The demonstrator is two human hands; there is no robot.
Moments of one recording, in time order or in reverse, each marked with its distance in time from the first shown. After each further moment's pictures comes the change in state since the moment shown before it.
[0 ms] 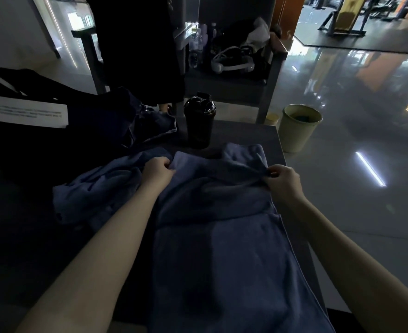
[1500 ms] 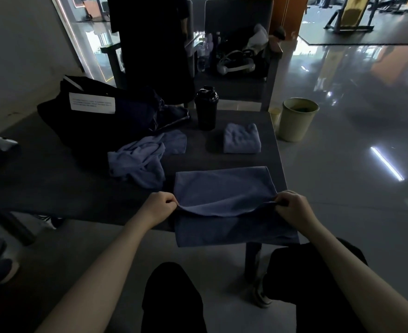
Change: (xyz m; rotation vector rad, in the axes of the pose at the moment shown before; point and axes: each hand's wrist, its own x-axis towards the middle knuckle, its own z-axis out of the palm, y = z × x) left_hand -0.238 -0.051 -0.058 0.025 -0.282 0.087; right_hand -0.180 0.089 -0.050 -0.091 -0.072 -0.316
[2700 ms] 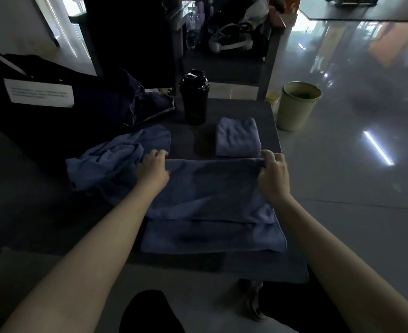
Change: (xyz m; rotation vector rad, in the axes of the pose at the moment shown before) left_hand 0.165 0.024 0.009 0.357 0.250 0.018; right_hand 0.131 -0.028 0.042 -0.092 0.152 0.150
